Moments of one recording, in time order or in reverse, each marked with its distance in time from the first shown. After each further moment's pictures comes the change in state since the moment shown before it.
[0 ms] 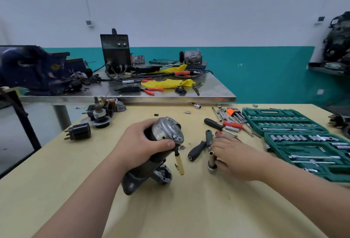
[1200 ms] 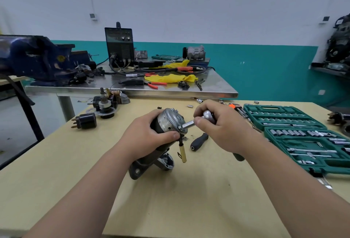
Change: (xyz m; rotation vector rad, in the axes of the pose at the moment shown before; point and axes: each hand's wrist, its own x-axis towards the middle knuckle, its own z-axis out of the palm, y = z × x) left_hand -0.010 -0.004 0.001 0.101 0.031 0.029; right_hand 0.010 -0.067 -0.089 0.826 0.461 0.164
